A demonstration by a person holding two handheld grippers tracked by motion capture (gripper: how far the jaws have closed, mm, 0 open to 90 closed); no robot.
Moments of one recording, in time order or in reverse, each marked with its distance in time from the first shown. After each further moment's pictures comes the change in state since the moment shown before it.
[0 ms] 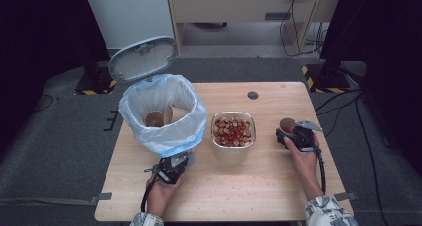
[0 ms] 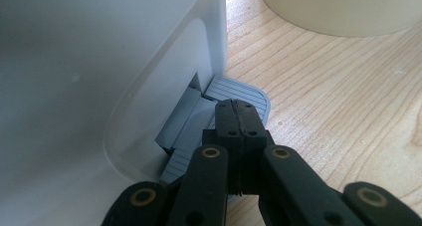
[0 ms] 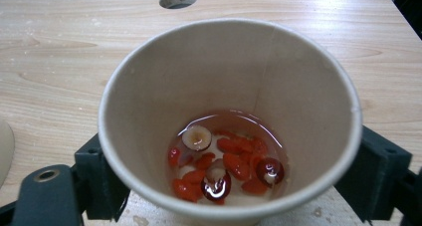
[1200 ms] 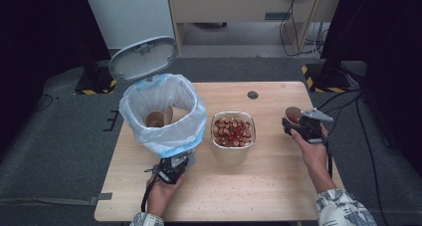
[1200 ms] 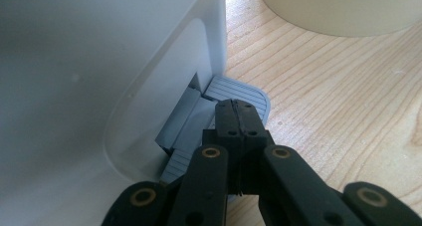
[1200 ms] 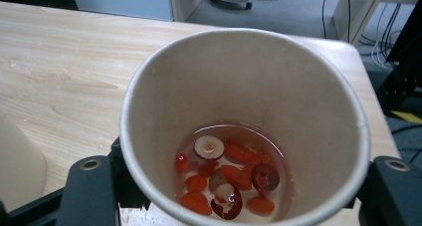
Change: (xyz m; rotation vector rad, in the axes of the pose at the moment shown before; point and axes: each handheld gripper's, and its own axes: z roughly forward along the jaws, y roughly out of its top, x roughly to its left) left arm 0.000 0.000 0.000 0.000 0.001 0.003; right arm -0.007 0.049 -0.029 -0.071 0.038 -0.105
